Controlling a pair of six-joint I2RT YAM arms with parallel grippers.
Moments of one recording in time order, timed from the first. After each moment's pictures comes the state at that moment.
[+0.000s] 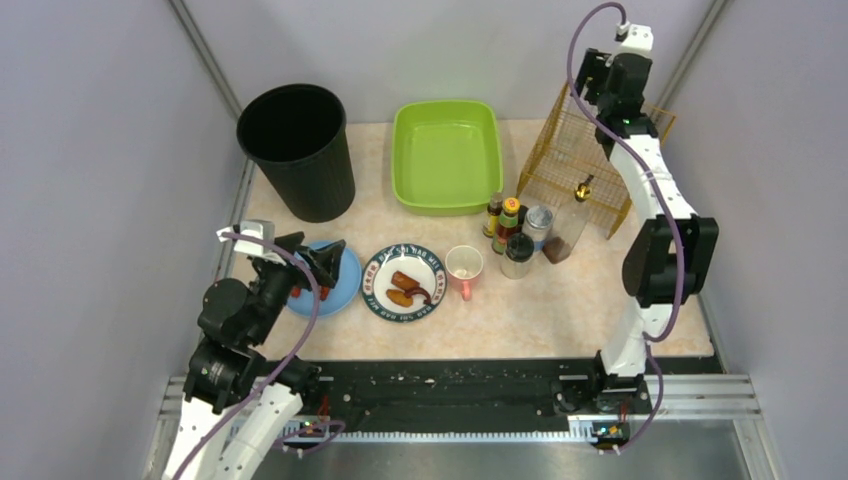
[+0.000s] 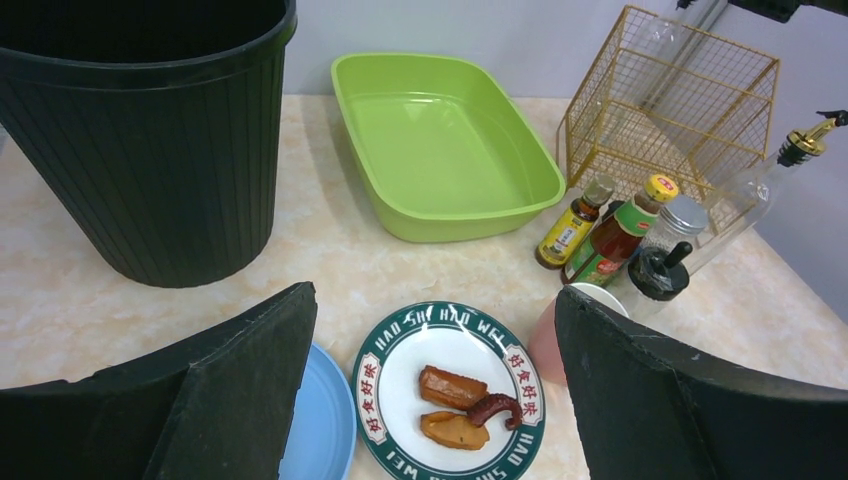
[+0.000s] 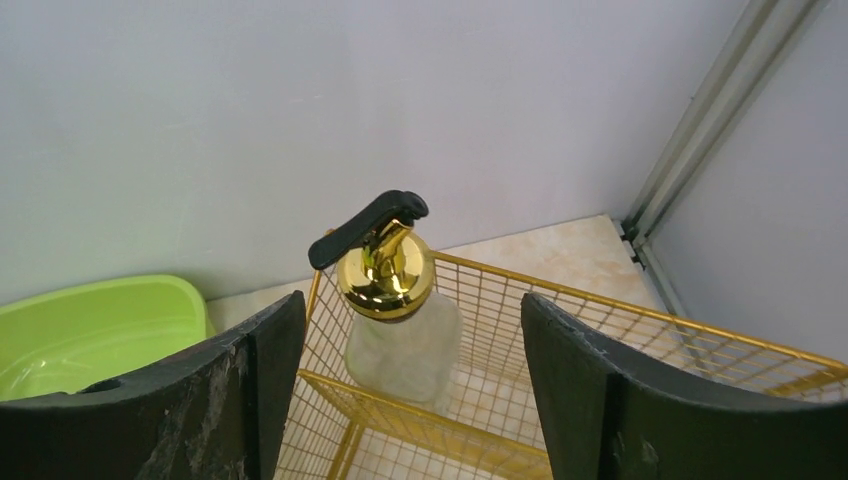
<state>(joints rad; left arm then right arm) -0.36 0.35 0.78 -0.41 -0.01 -0.25 0.02 1.89 1.78 -0.02 0.19 0.11</state>
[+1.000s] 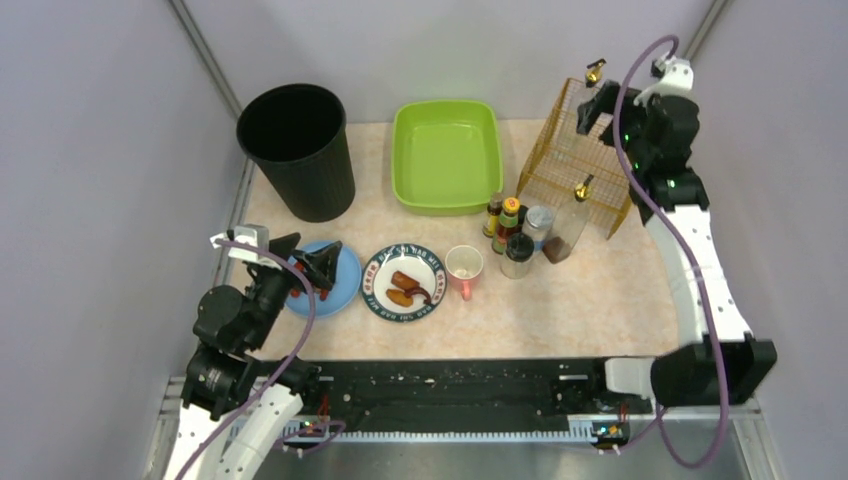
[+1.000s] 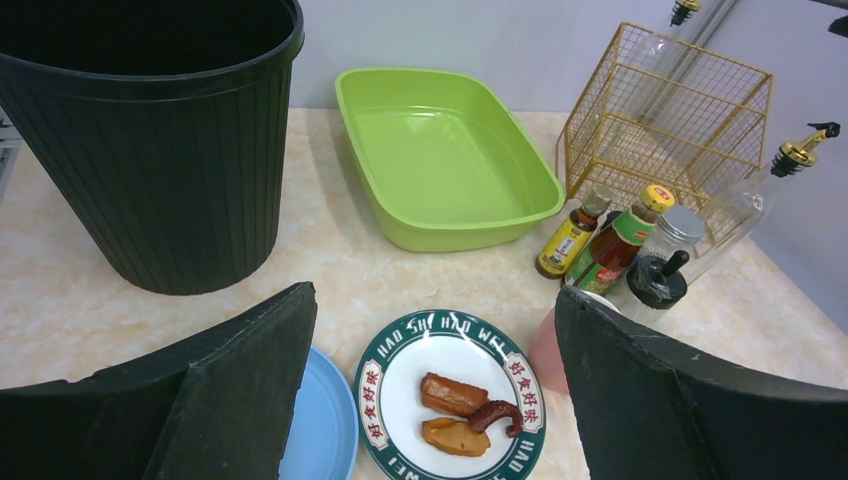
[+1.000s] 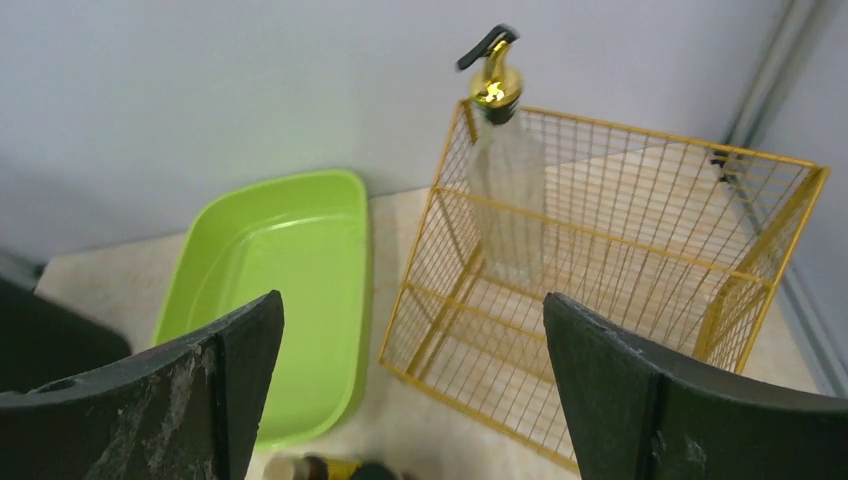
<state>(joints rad) -0.36 0.31 0.78 -0.41 -0.02 -0.25 0.03 1.35 1.45 -0.25 0.05 0.28</state>
